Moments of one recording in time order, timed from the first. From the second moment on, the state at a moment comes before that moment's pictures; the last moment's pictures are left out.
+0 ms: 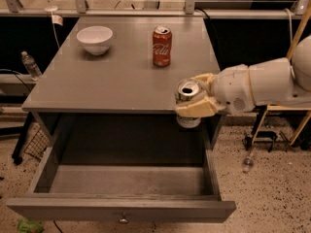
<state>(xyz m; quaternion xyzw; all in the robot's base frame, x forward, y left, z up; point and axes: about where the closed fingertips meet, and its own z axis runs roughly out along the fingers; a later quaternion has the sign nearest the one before) 0.499 -0.069 0.890 -0.54 0.67 0.27 0.43</state>
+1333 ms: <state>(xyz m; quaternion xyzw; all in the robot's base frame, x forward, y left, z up) 0.614 -0.083 0.917 -0.51 0.69 0.26 0.44</state>
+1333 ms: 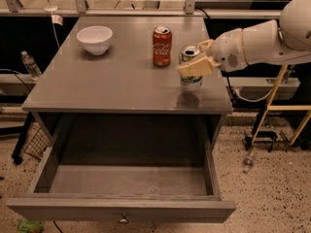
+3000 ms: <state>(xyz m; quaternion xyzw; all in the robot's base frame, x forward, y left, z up) 0.642 -0.108 0.898 -0.43 0.72 0.28 0.47</state>
